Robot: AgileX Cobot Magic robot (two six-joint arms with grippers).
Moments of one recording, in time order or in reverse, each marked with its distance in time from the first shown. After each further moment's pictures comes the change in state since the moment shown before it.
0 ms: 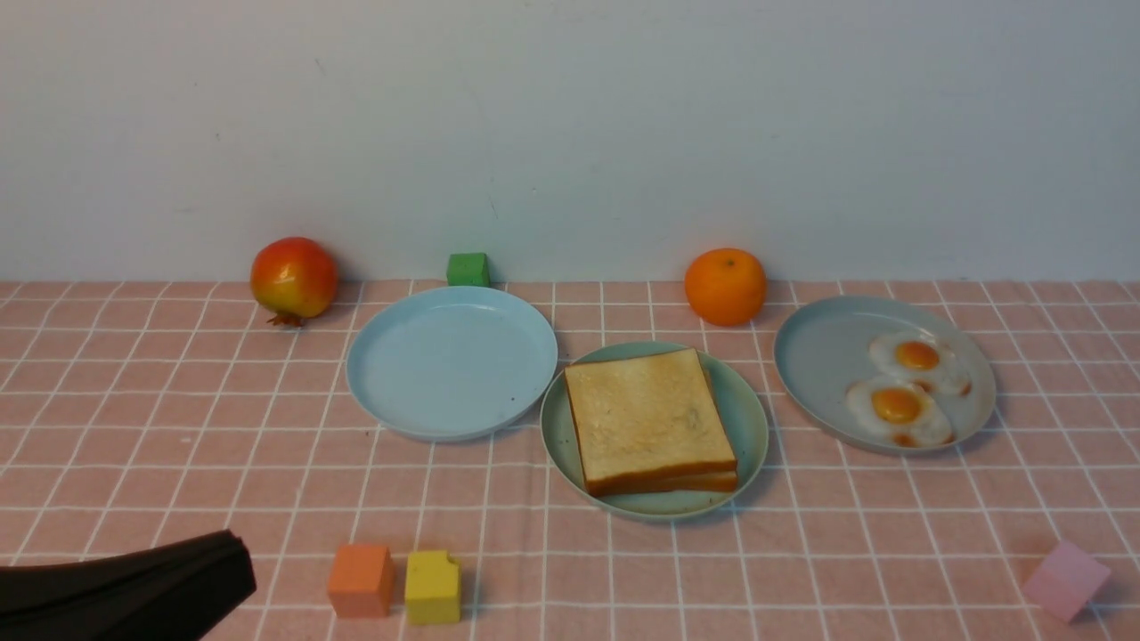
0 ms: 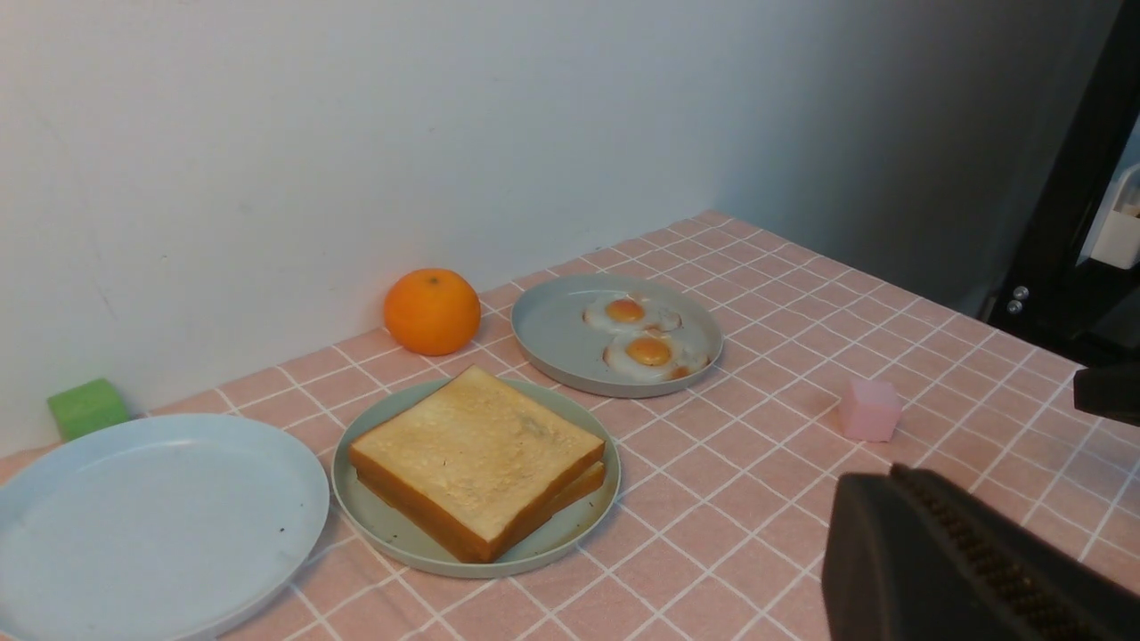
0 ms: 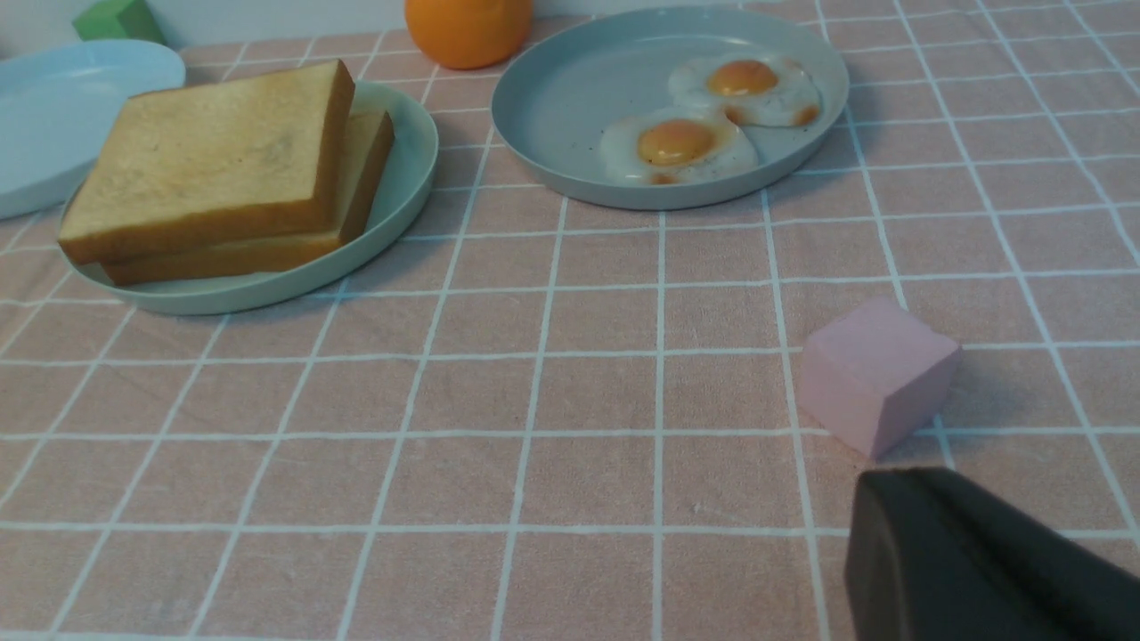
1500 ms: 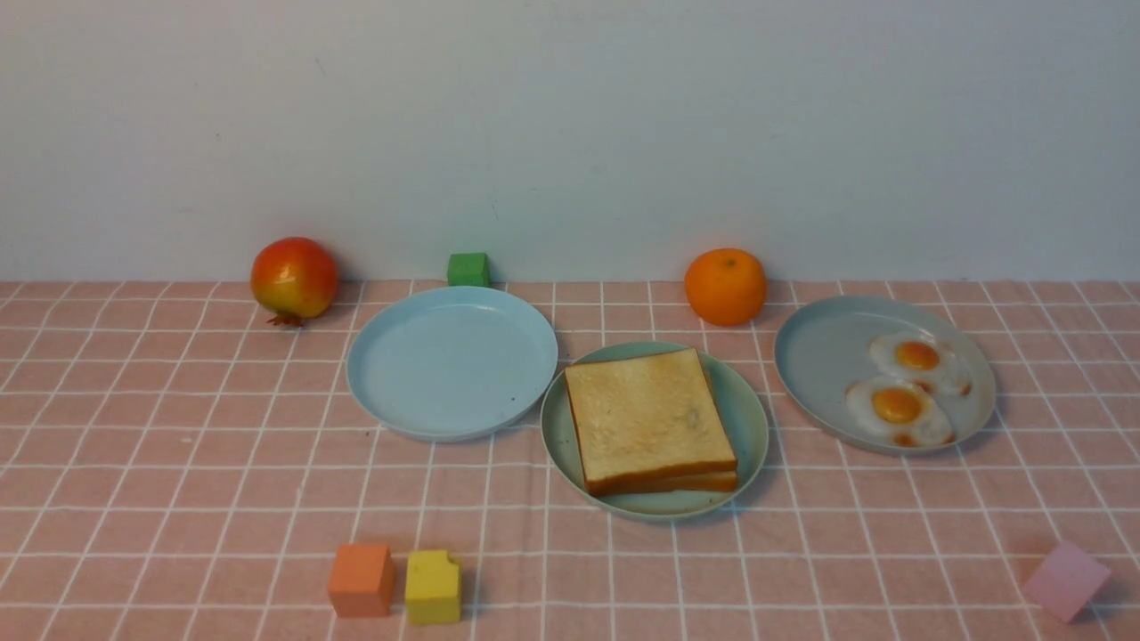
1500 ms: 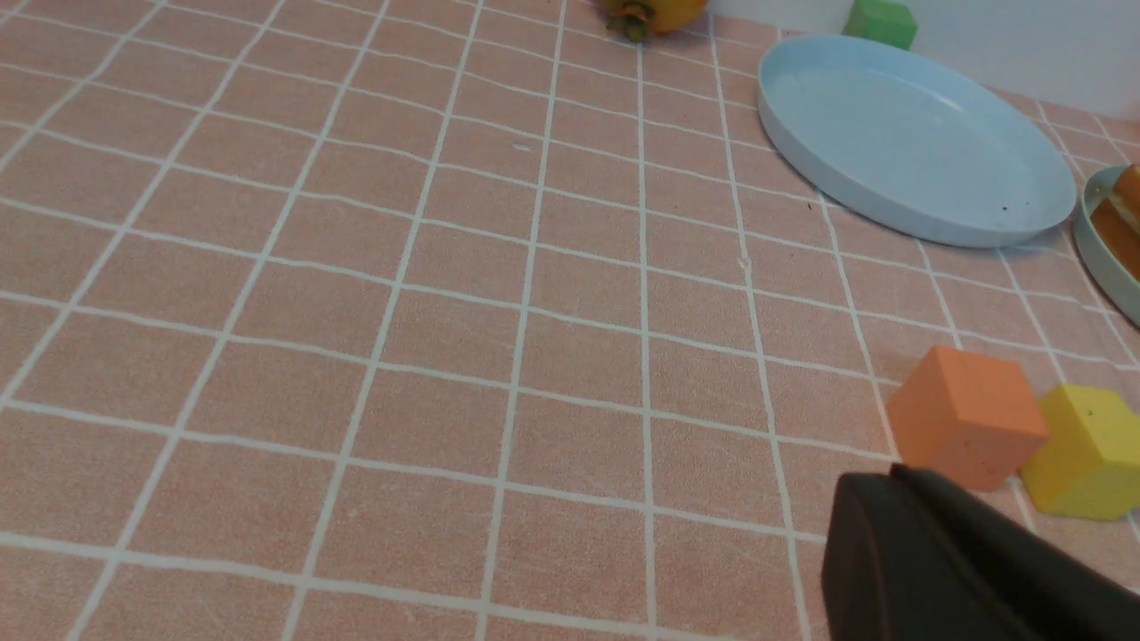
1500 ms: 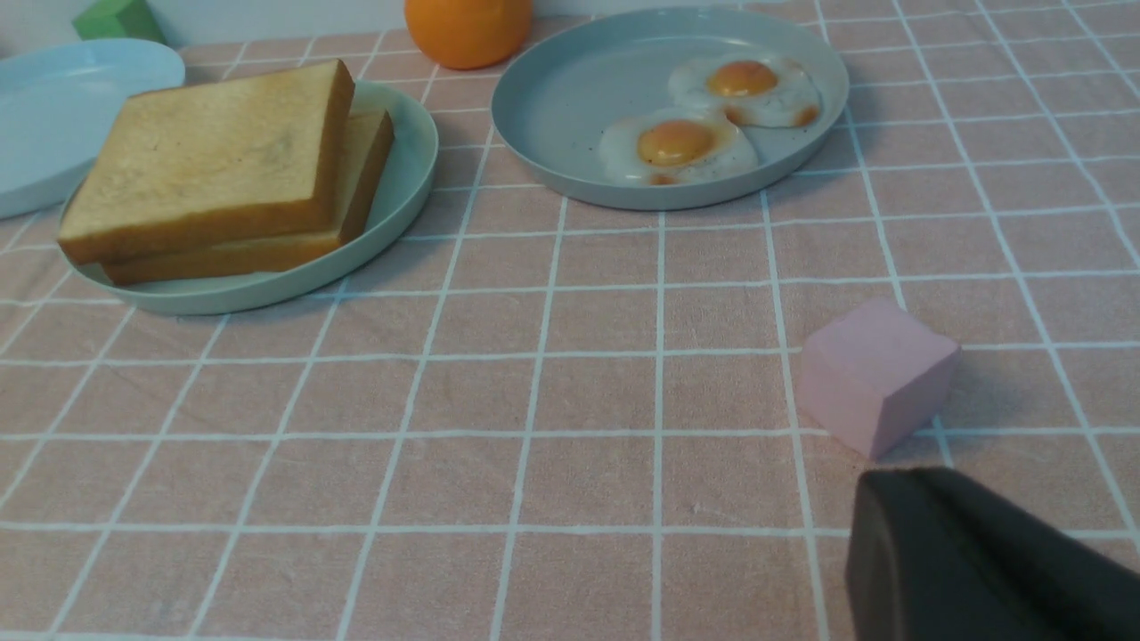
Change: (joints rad) right arm 0.000 0.000 0.000 0.000 0.000 0.000; left arm 0.639 -0.368 0.426 0.495 0.150 -0.648
